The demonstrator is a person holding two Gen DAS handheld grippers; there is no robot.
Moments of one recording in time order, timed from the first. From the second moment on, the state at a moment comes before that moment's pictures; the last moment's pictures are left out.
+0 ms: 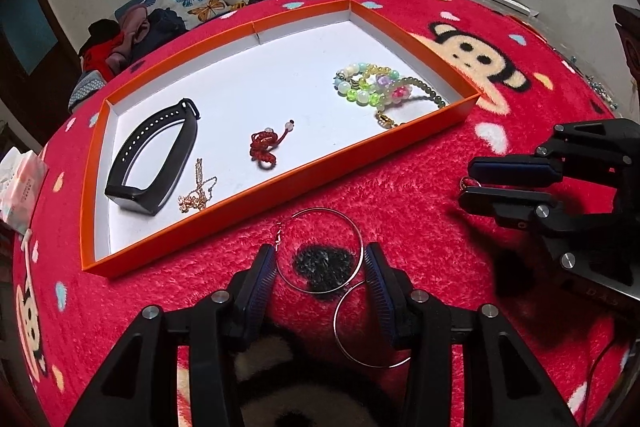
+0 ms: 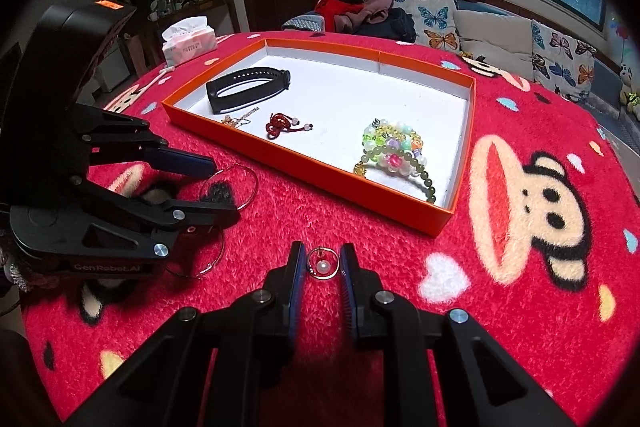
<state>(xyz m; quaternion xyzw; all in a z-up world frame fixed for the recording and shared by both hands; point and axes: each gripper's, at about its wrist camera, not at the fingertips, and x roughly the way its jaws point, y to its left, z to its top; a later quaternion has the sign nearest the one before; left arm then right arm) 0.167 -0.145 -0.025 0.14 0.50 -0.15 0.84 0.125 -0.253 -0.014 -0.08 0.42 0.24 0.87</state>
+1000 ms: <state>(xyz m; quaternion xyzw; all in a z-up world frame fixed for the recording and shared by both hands) 0.179 -0.124 -0.021 0.06 0.53 -0.14 0.83 0.127 -0.253 -0.018 -0.07 0.42 0.24 0.87</state>
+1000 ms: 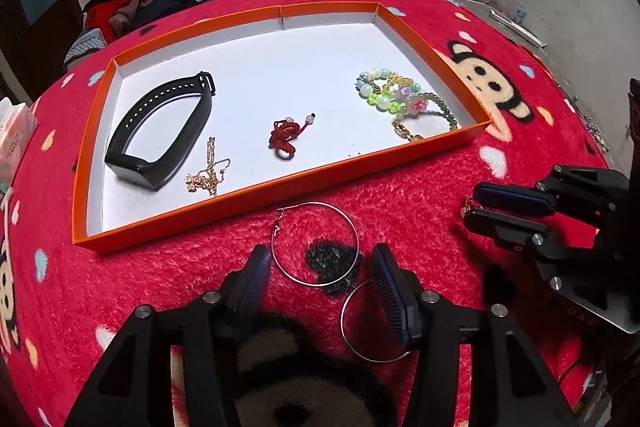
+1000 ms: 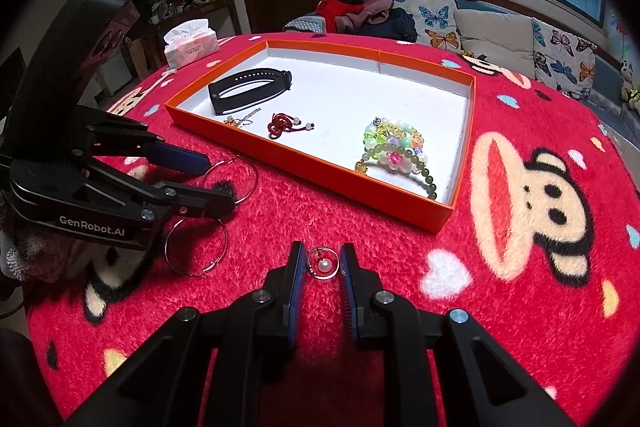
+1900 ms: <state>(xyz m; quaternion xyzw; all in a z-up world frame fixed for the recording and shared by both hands) 0.169 -0.126 -0.015 0.08 0.50 -0.13 0.85 0.120 -0.251 -0.011 -0.08 0.41 0.25 0.87</state>
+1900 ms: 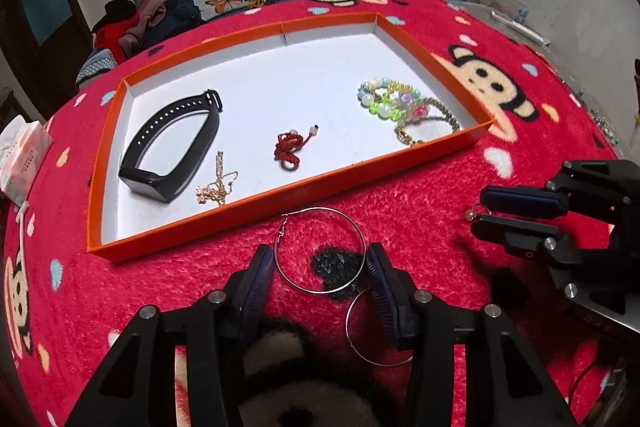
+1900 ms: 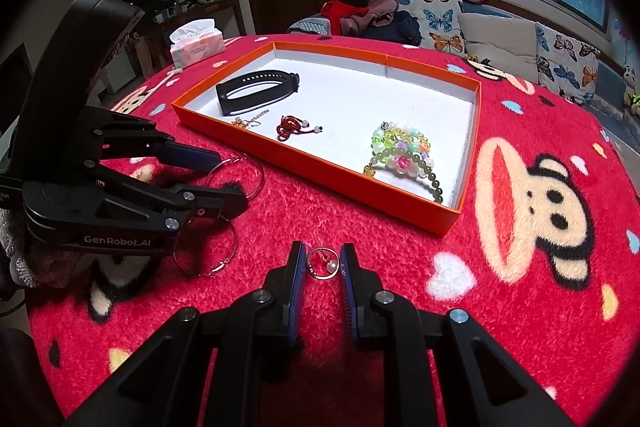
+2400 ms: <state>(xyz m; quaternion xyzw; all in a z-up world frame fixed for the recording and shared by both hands) 0.164 -0.091 0.035 0.04 0.46 -0.13 0.88 0.120 -0.241 0.009 -0.08 0.38 0.26 0.88</state>
